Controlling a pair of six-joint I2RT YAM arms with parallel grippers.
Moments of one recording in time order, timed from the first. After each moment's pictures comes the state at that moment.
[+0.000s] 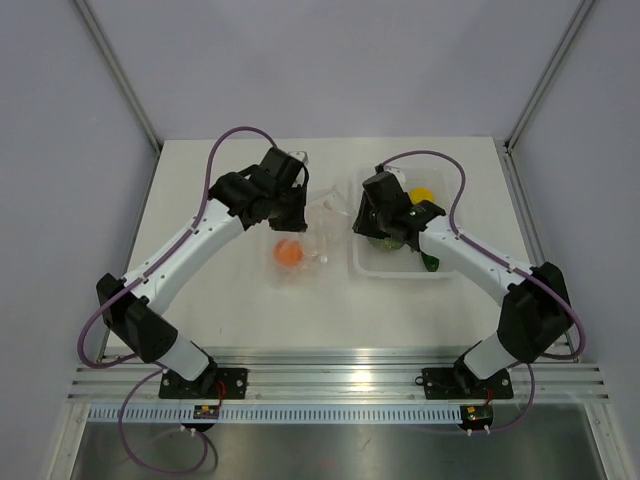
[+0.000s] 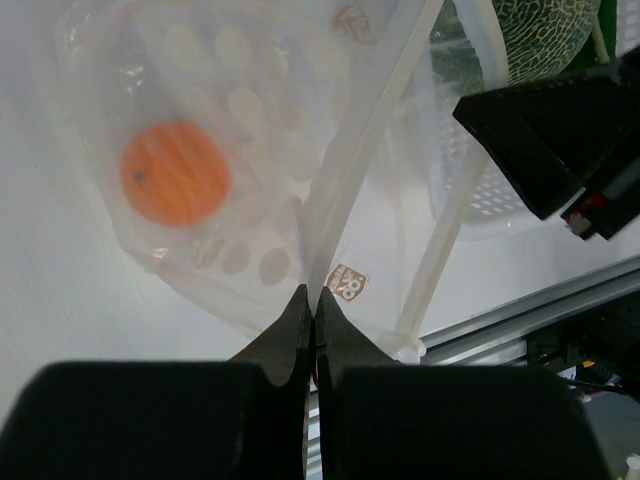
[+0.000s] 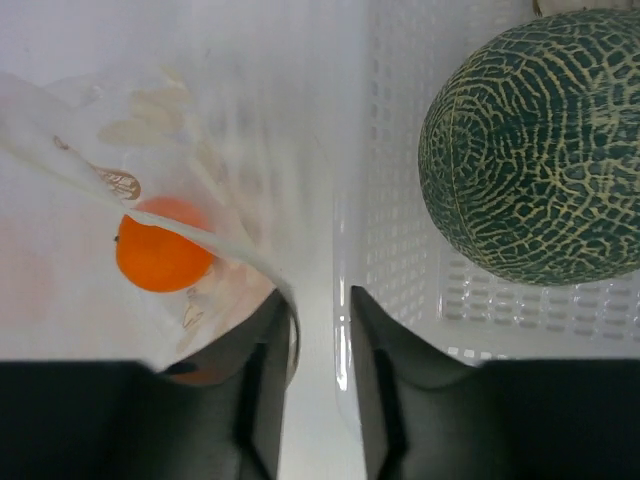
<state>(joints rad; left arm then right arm) -0.66 1.54 1.61 -1.00 -0.02 -0.51 0.63 1.56 1.24 -0.48 0.17 0.71</state>
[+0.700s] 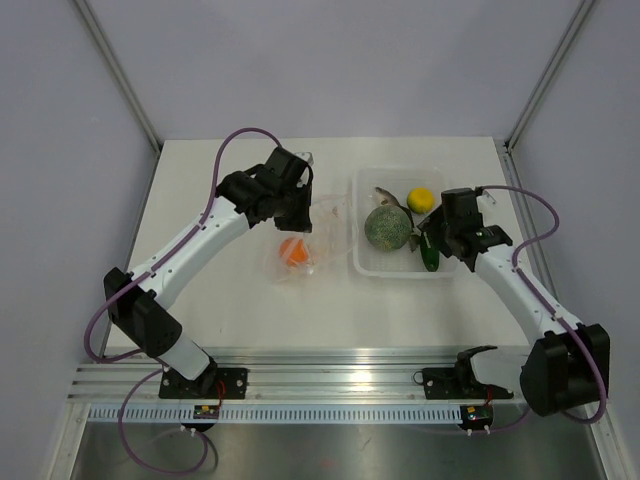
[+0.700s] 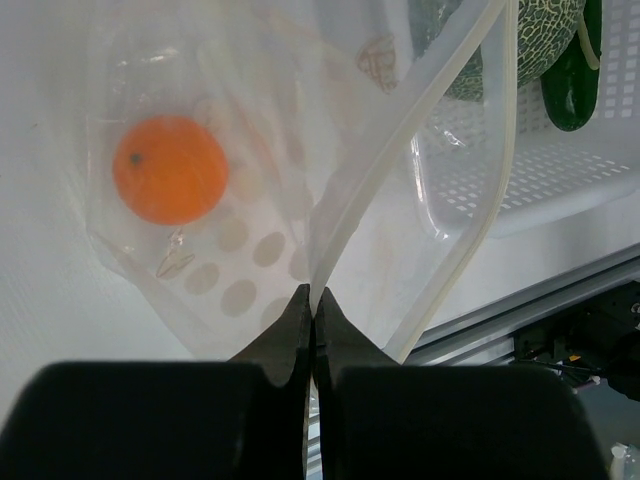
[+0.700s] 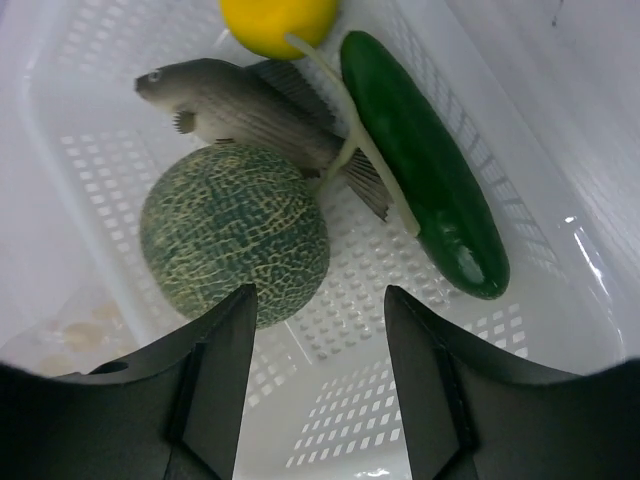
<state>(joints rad) -0.66 1.57 1.61 -0.97 0.02 -0.52 0.25 1.18 0.93 -0.51 0.22 0.94</state>
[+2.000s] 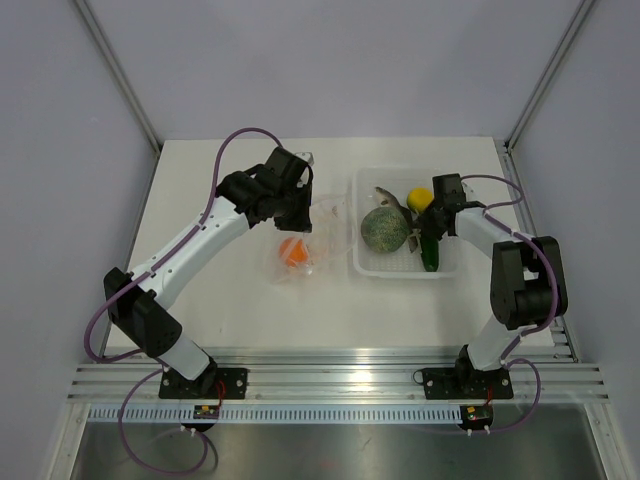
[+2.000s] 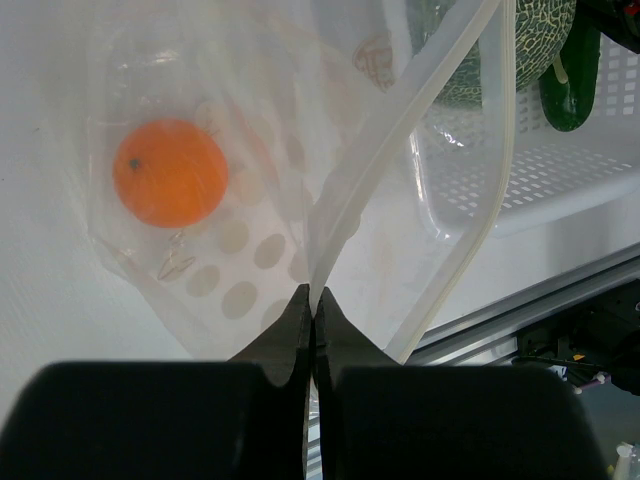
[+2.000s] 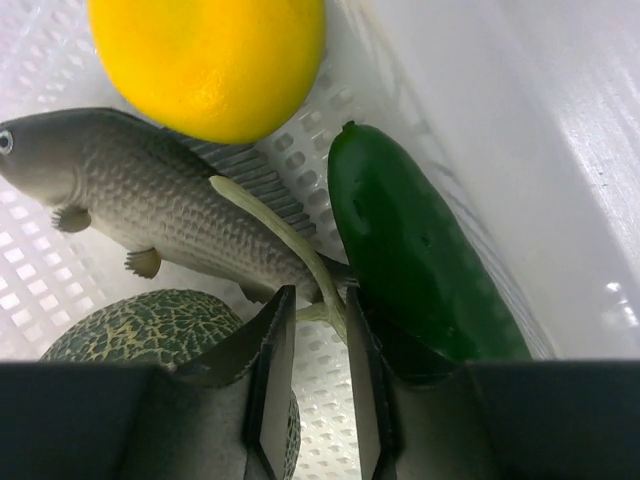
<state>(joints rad) -0.66 1.57 1.61 -0.97 0.02 -0.51 0.13 1.70 1.06 -0.30 0.08 0.83</state>
